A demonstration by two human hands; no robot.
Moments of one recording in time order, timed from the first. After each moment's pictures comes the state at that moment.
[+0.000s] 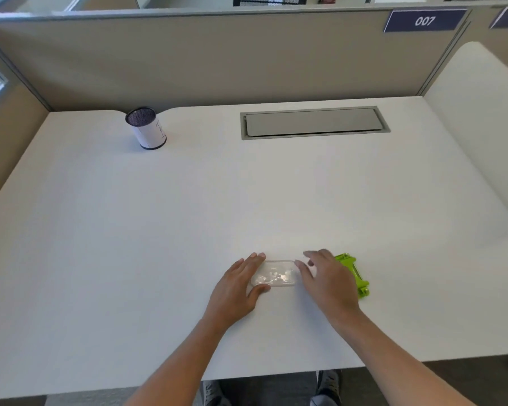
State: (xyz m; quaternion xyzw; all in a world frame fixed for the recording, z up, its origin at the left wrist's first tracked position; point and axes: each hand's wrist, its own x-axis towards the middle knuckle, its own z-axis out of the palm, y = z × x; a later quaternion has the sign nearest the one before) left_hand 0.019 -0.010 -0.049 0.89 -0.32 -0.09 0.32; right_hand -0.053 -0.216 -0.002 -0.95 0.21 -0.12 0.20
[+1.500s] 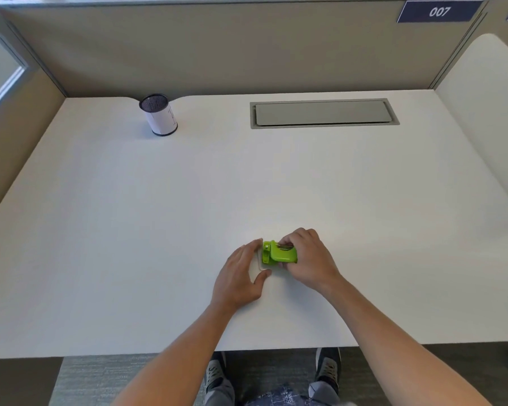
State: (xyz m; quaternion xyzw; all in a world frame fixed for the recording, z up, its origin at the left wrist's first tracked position) left_hand 0.000 -0.002 -0.059 0.90 -0.25 -0.04 0.37; right_hand -0.029 -0.206 -0.009 -0.96 0.06 0.03 0.28
